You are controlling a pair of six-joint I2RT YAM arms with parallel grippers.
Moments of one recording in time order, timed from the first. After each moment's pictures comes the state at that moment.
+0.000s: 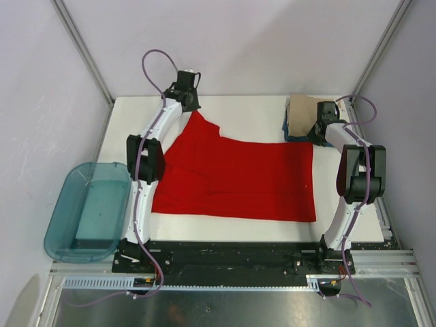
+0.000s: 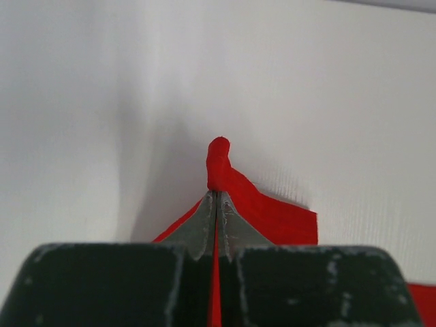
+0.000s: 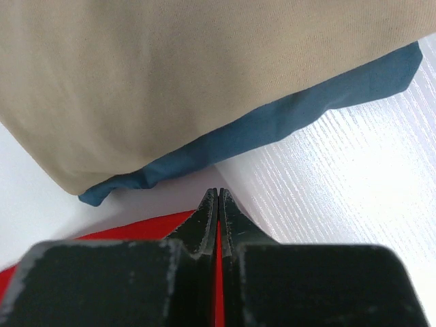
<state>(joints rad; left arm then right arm) -0.27 2.45 2.34 -0.64 -0.16 -0.32 -0.03 1.94 1.41 -0.38 0.20 0.54</state>
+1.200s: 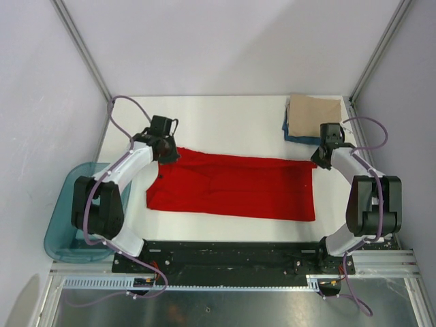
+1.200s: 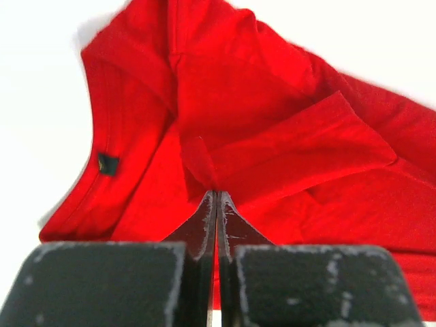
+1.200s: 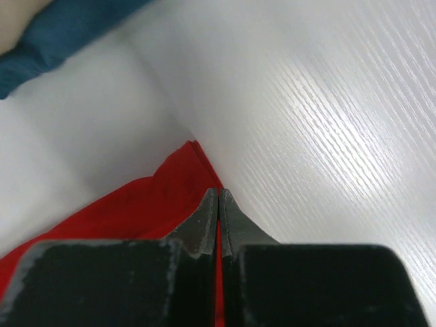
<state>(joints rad) -0.26 1.59 1.18 -0.60 -0.08 -0.49 -0.02 1.59 1.02 -0.40 0.26 0.59</state>
